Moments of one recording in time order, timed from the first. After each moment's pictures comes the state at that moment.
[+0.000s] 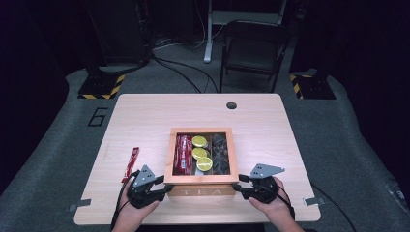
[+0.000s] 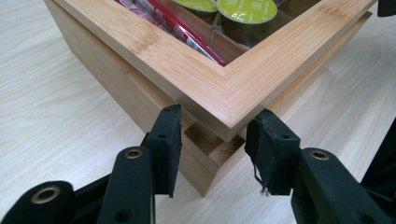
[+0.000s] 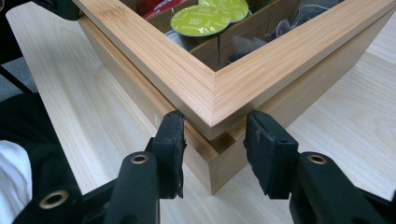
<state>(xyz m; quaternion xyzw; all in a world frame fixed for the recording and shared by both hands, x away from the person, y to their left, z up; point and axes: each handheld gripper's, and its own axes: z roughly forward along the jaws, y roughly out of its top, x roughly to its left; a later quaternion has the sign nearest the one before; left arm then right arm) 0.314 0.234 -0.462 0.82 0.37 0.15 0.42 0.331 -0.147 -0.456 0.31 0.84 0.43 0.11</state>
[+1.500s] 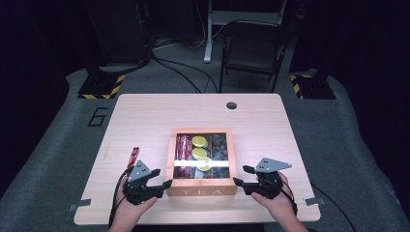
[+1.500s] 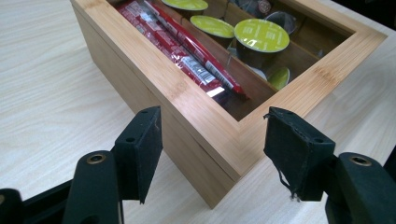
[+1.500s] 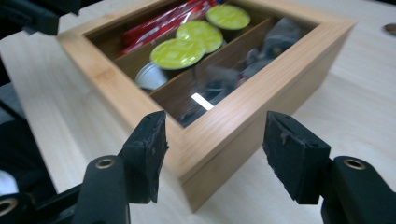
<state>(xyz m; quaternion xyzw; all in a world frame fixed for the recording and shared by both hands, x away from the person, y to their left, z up) 0.320 0.243 -0.448 0.79 0.39 0.16 0.44 0.339 -0.156 -0.442 0.33 0.81 0.46 0.14</state>
